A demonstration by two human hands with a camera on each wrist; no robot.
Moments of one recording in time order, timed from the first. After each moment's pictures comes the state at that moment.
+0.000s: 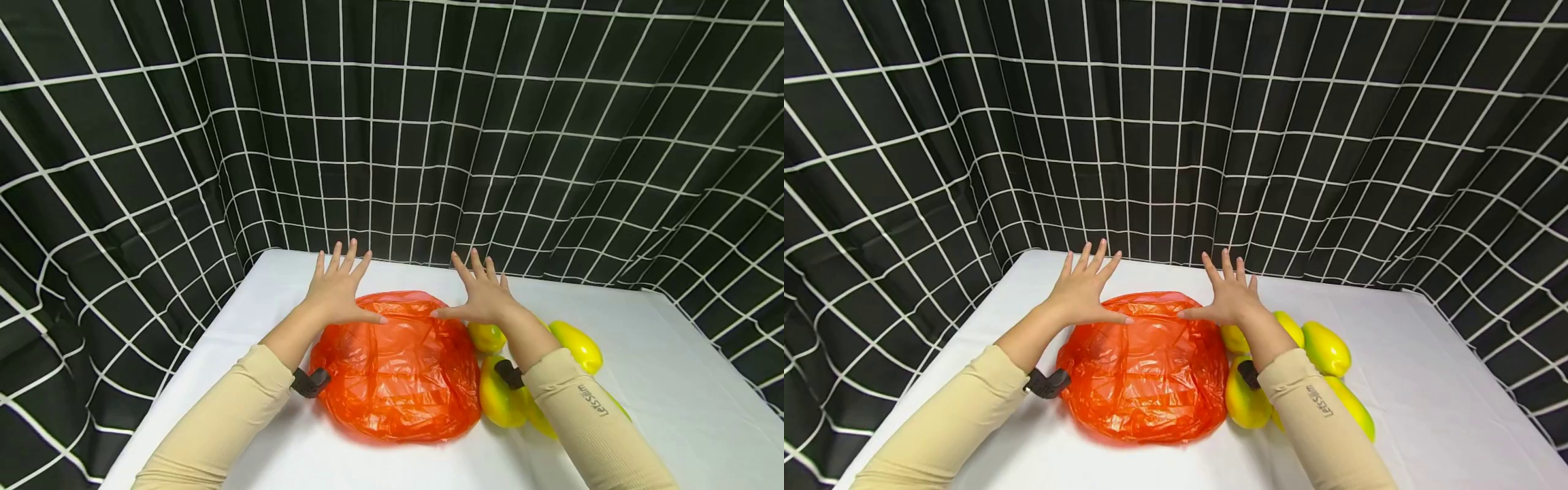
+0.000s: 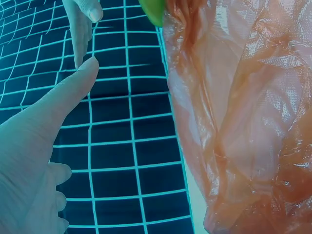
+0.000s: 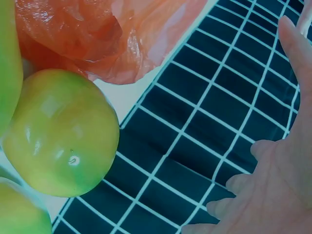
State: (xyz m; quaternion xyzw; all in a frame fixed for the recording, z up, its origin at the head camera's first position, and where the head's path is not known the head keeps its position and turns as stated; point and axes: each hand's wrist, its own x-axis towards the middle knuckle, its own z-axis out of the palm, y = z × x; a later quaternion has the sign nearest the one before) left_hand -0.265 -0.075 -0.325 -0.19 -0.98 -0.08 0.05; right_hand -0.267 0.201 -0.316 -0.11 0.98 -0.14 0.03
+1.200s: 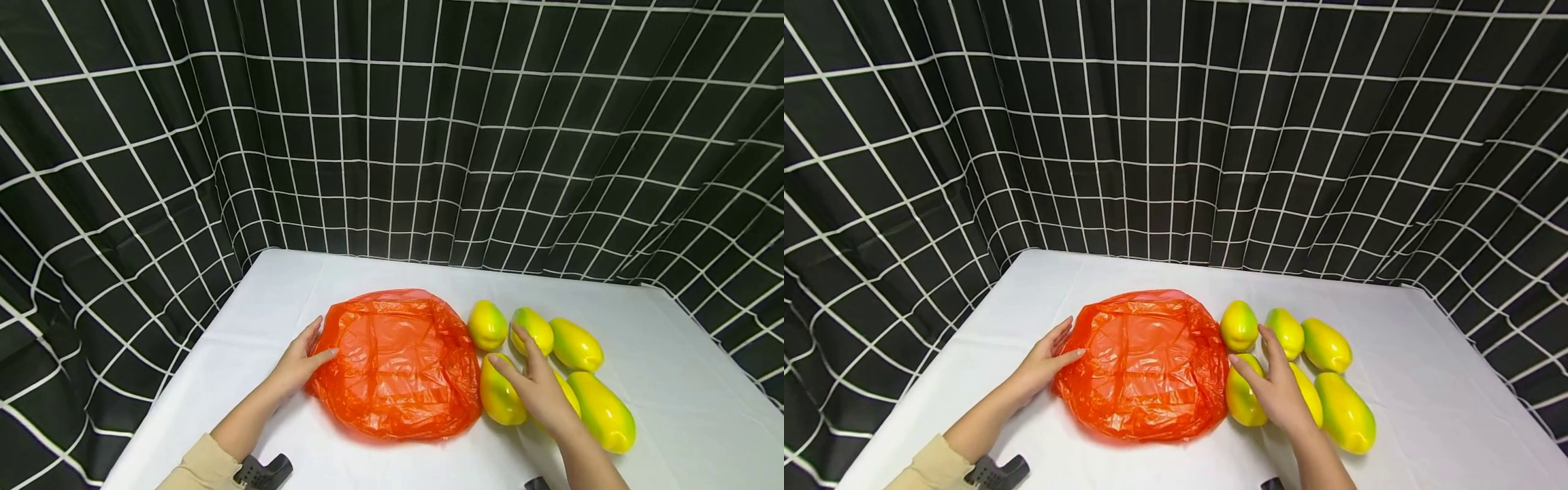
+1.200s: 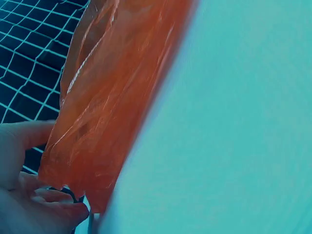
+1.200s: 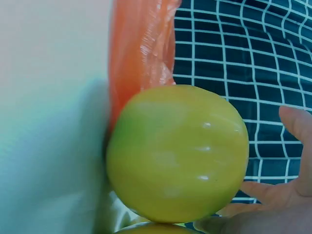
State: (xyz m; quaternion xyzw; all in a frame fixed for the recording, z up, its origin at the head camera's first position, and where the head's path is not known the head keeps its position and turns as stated) left_hand -0.207 -0.124 -0.430 -0.06 -0.79 -0.61 -0.07; right_hand -0.144 0.243 -0.361 0.03 0.90 -0.44 0.02
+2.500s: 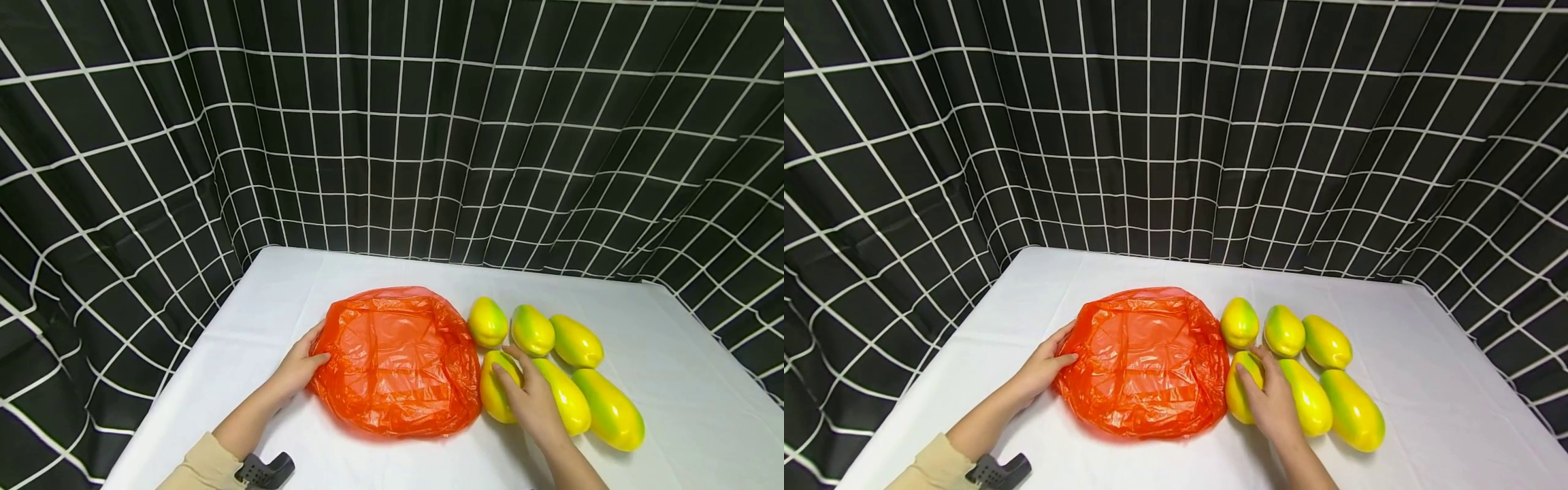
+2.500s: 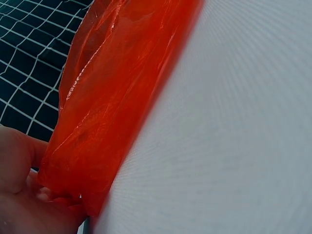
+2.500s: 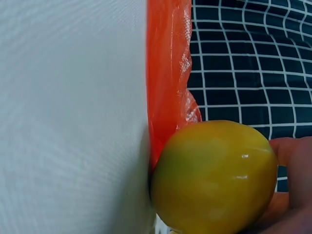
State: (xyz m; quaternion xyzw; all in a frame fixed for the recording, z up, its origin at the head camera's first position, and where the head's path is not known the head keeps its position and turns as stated) left_hand -0.201 -0.121 -0.430 -0.04 -0.79 -0.61 -0.10; right_hand -0.138 0.237 -0.391 0.06 0.91 -0.40 -0.03
